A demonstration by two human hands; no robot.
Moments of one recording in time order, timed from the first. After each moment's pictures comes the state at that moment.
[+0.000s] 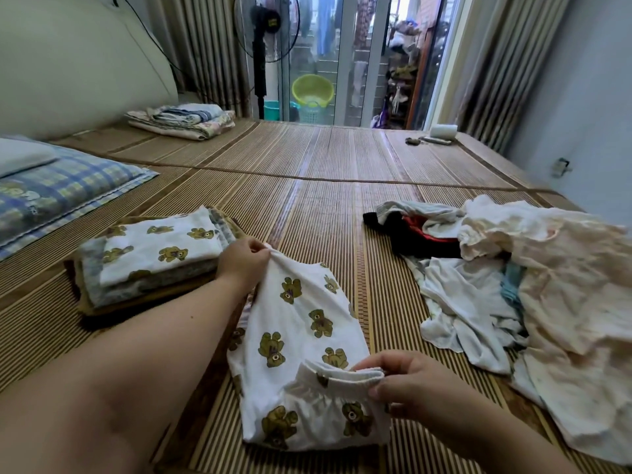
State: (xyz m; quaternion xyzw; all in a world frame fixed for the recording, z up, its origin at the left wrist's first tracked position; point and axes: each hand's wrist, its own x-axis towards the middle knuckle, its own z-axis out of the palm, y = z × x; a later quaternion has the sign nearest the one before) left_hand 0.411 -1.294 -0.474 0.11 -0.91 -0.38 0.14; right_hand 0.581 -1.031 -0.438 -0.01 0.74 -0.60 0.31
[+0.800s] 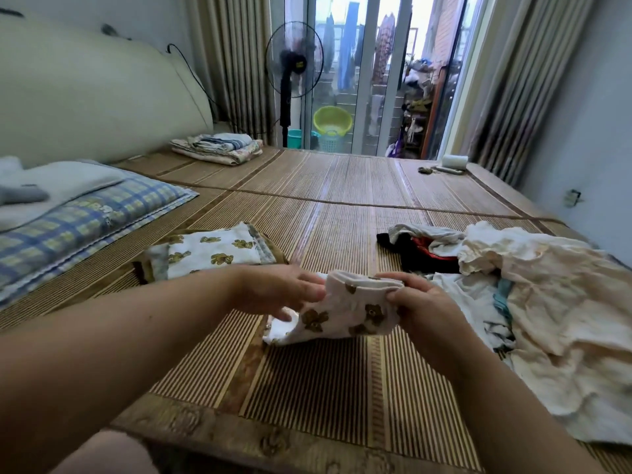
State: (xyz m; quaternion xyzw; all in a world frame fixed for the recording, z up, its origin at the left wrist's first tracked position) left_hand 0.534 -1.296 -0.369 -0.17 -0.79 -0.46 -0.35; right_hand 0.590 -1.052 -0.377 -0.04 0.68 -0.73 0.06
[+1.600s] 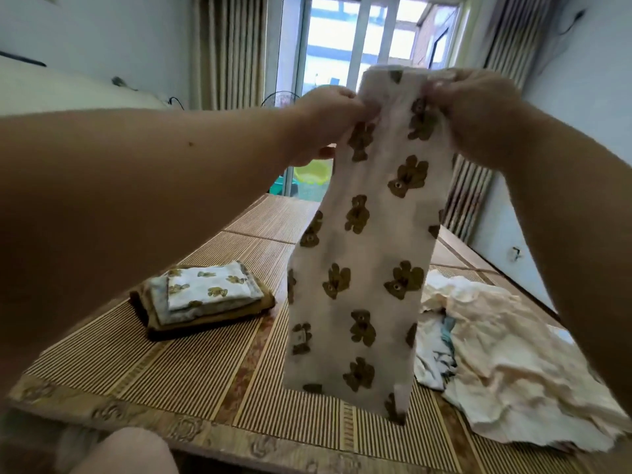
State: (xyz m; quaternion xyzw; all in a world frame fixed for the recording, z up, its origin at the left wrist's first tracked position) left_hand 0.617 -1.244 -0.103 -0.22 -0.79 -0.56 0.12; right_hand 0.643 -1.058 -0.084 -0.26 0.81 -0.50 -0.18
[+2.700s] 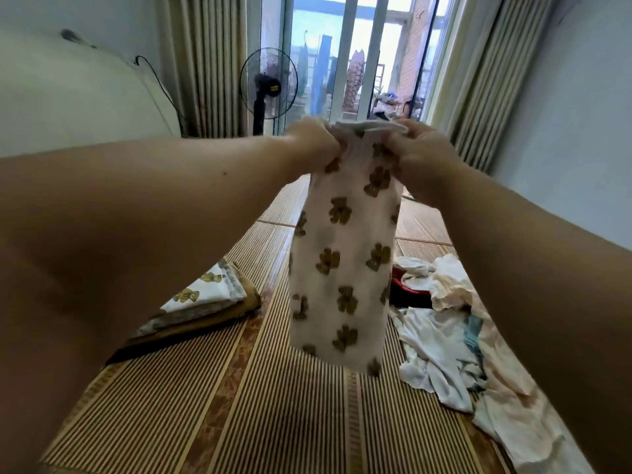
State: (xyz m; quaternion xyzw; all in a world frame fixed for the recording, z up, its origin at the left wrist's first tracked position) left_hand 0.441 -1.235 -0.183 -0.10 -0.87 -0.45 0.16; right_hand 0.460 -1.065 -0.186 -0.13 0.79 -0.57 -0.17
